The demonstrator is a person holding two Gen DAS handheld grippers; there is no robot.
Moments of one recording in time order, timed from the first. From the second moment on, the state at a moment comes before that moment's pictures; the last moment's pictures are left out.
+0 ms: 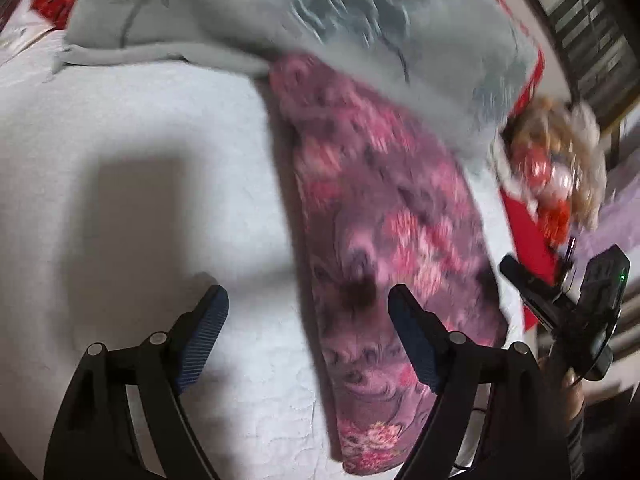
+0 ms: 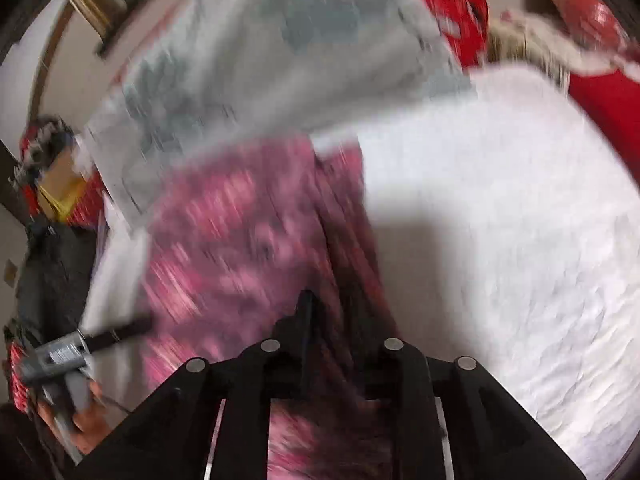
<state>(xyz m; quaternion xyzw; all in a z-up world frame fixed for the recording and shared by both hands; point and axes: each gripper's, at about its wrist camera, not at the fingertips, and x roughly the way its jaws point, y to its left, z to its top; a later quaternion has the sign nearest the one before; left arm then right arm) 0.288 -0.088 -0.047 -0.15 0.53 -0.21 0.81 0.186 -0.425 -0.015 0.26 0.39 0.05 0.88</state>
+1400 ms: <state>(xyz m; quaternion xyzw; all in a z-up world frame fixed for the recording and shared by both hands) 0.237 -0.121 -0.051 -0.07 0.55 -0.21 0.81 0.137 -0.379 -0.038 0.17 0.41 0.03 0.90</state>
